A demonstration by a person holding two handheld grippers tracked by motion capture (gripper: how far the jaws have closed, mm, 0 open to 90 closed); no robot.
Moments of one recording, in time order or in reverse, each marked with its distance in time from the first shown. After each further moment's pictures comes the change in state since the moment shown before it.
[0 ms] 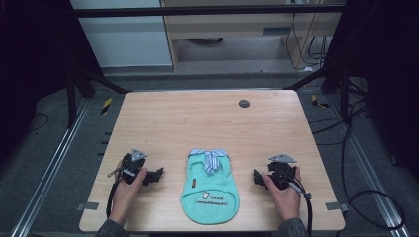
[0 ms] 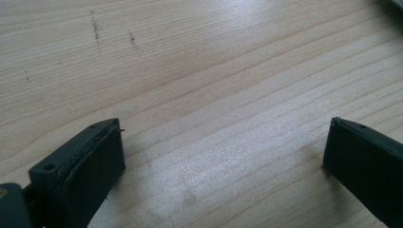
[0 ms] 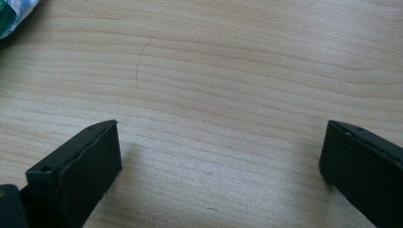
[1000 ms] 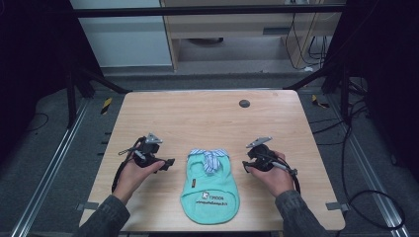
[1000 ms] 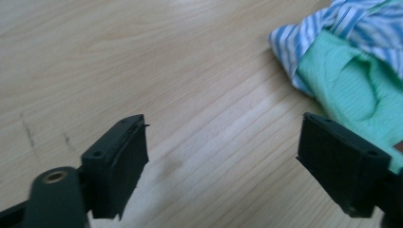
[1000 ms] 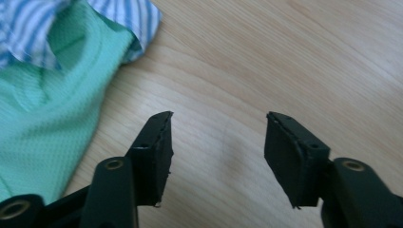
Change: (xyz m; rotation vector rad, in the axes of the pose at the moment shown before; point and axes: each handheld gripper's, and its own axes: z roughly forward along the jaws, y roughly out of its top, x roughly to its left) left arm -0.024 0.074 -0.004 0.085 -0.173 0.148; right arm 0.038 0.070 0.000 0.157 0.162 -0.310
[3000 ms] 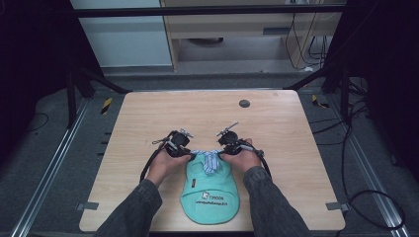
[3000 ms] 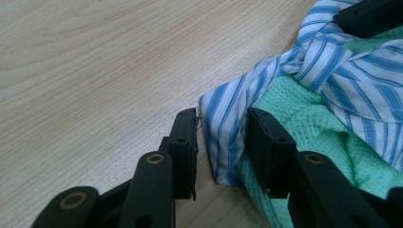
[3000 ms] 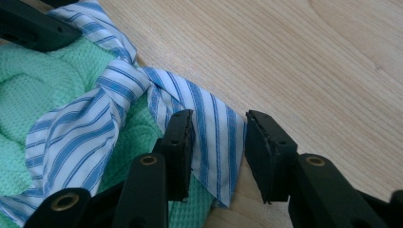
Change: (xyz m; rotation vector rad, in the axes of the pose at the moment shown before) left arm -0.036 0.049 0.072 0.158 -0.094 0.031; right arm 0.033 0.070 0.068 0.089 0.160 -0.012
